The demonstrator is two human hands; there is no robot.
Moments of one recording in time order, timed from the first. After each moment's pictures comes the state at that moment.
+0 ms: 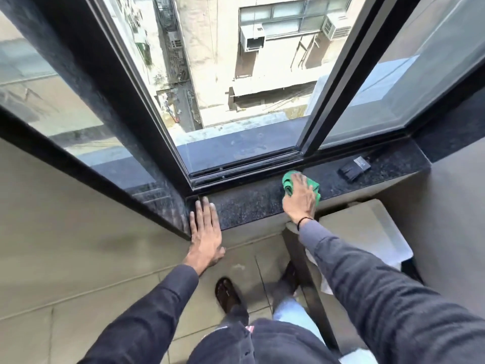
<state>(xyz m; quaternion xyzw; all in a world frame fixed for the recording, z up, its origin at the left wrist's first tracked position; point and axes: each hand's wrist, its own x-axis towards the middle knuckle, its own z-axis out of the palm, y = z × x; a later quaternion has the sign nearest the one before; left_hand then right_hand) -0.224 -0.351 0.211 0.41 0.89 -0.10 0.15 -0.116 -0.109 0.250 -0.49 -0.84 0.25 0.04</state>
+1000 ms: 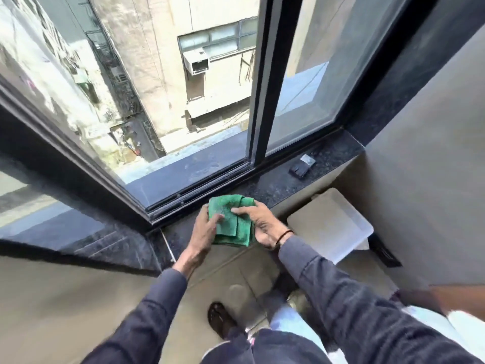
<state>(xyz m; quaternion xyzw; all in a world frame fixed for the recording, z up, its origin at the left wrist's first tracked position) -0.212 -0.253 0.288 0.20 0.73 0.51 0.42 -0.102 -0.139 0.290 -0.44 -0.35 0.81 0.14</state>
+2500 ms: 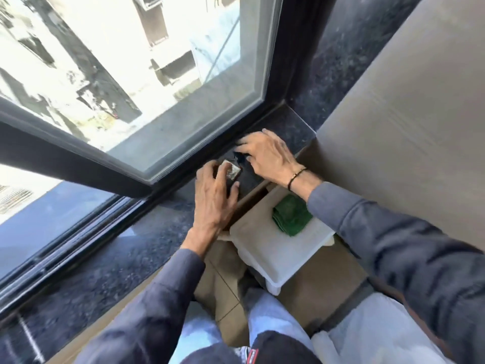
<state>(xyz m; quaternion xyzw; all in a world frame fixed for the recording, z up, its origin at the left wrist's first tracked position) -0.079 0.063 0.222 0.54 0.79 0.24 0.13 0.032 0.221 0.249 -0.30 -0.94 0.14 0.01</state>
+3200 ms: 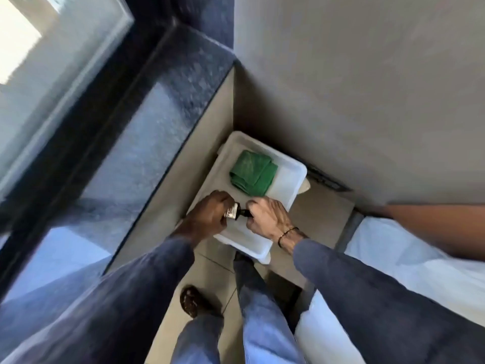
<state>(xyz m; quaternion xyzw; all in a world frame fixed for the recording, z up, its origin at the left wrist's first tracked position) -0.006 0.046 0.046 0.81 0.48 -0.03 0.35 0.188 0.047 0.060 -0.53 -0.79 0.28 -0.11</state>
